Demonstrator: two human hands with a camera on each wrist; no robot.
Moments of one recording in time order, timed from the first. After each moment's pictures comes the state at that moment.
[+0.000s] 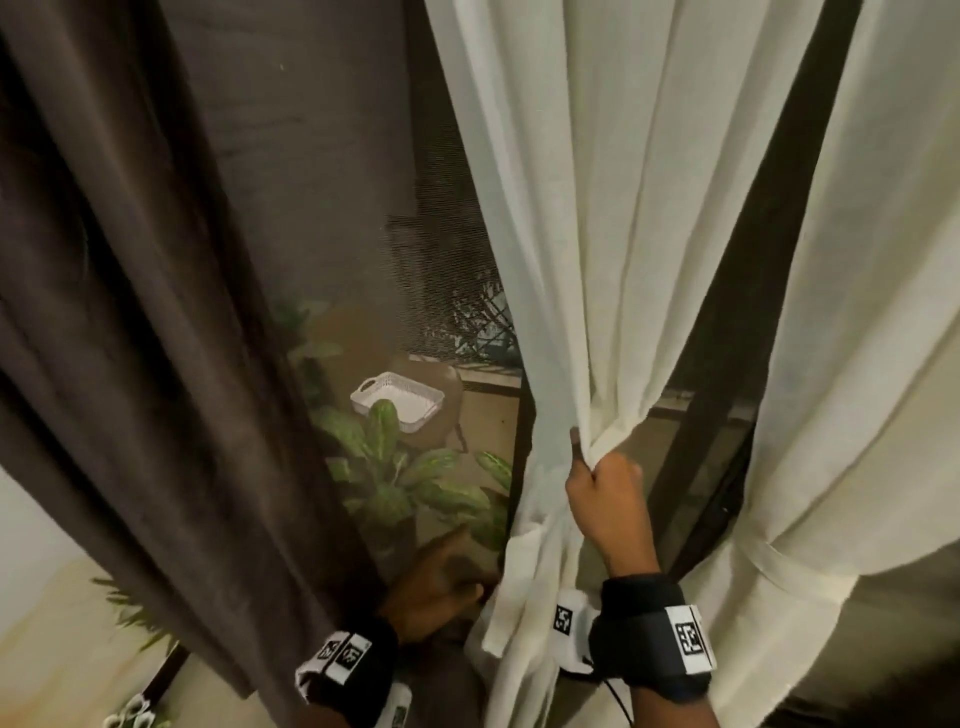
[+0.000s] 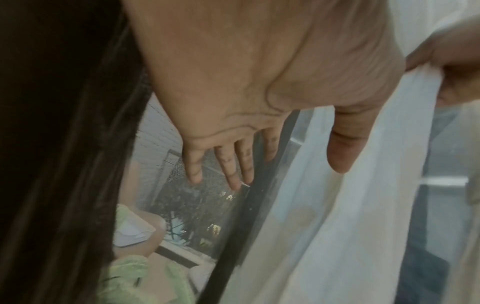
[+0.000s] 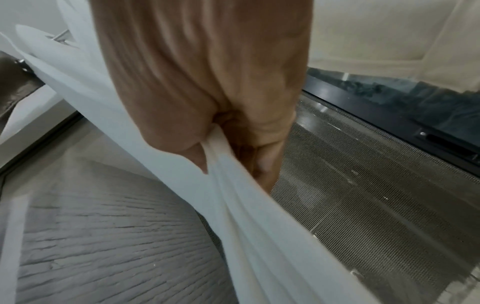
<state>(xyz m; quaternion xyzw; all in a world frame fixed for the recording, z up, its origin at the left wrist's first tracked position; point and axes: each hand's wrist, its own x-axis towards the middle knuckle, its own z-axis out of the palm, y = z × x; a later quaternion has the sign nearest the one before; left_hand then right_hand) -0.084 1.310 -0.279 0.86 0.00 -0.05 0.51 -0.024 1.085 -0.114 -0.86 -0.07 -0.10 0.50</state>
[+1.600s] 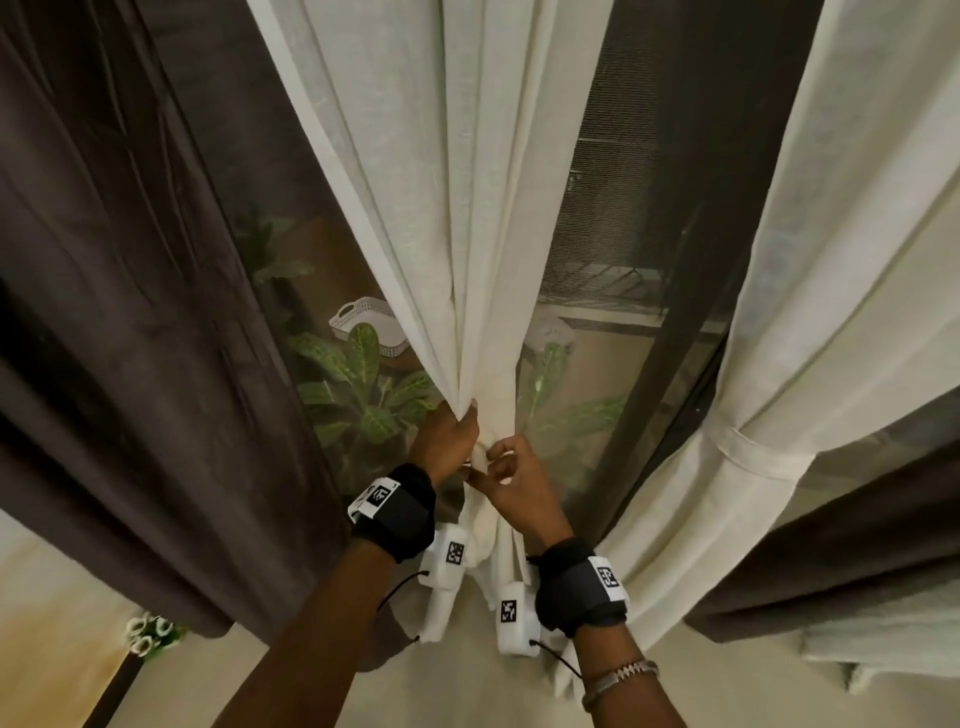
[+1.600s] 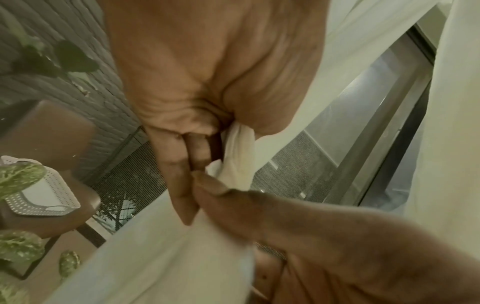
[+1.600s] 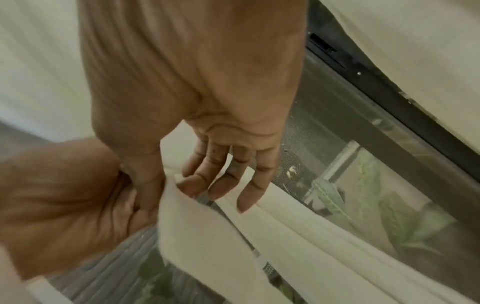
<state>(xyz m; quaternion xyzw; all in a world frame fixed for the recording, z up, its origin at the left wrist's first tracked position) -0.050 1.248 -0.188 0.80 0.18 -0.01 0.57 -0.062 1.116 -0.250 -0.80 -0.05 0.10 0.59</state>
